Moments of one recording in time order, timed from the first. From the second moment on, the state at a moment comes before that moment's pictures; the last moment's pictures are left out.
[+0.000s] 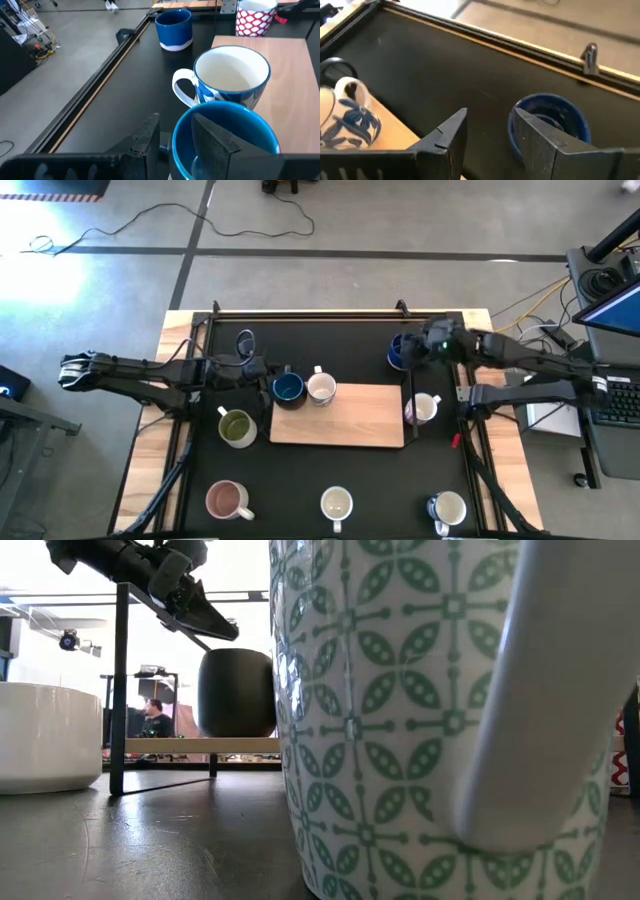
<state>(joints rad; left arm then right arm) 0.02 0.96 0.63 -0.14 -0.37 0.00 -0.33 0.89 0.89 -0.72 0.32 0.59</state>
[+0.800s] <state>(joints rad) 0.02 0.92 0.63 -0.22 -0.37 -0.01 -0.58 1.42 1.15 -0.95 0.02 0.43</state>
